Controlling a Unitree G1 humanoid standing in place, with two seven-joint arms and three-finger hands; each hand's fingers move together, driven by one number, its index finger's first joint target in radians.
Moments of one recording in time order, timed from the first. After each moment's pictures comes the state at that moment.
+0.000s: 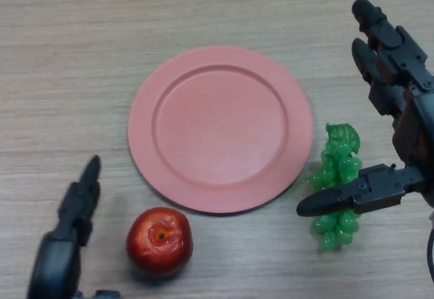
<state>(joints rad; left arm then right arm) 0.34 0.17 -0.03 -0.09 0.07 -0.35 -0.03 -0.04 -0.21 0.05 -0.72 -0.03 0.44 0.12</state>
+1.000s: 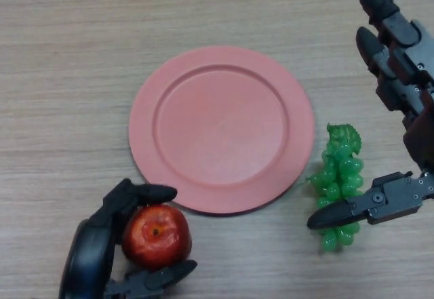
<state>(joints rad) 0.31 0.19 -0.16 -0.26 0.06 -0.11 0.06 -0.02 -0.21 0.01 -0.80 0.01 0.38 0.18</state>
